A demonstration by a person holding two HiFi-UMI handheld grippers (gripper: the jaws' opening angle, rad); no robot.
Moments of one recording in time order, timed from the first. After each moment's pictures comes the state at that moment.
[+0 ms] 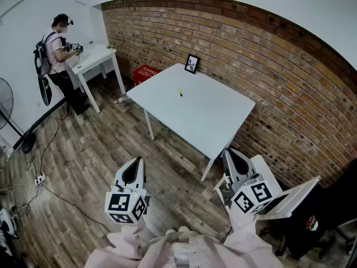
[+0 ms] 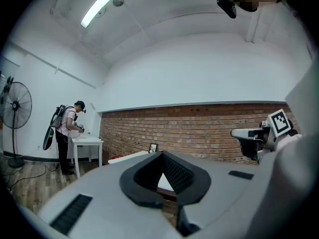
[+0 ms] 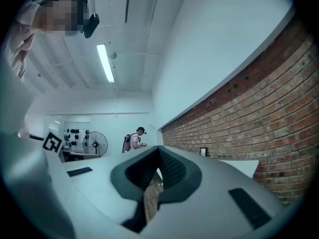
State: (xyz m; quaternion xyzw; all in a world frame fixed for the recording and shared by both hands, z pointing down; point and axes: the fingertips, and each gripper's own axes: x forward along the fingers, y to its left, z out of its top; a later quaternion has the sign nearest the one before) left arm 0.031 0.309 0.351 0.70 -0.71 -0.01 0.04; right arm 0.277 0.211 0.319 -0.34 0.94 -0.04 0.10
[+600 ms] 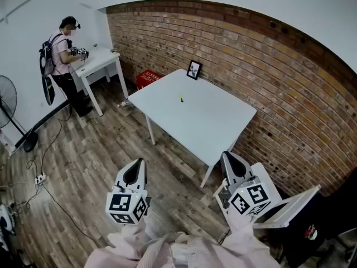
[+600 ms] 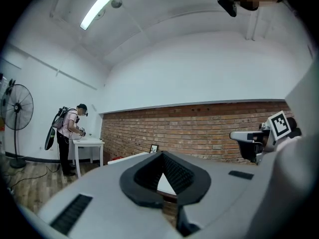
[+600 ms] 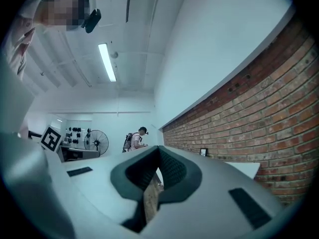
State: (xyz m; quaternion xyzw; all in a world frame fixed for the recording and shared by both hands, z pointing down) left arm 0.045 0.292 0.350 0.69 -0.72 -0.01 0.04; right arm 0.284 0.190 0.327 -0.33 0.94 -0.03 0.09
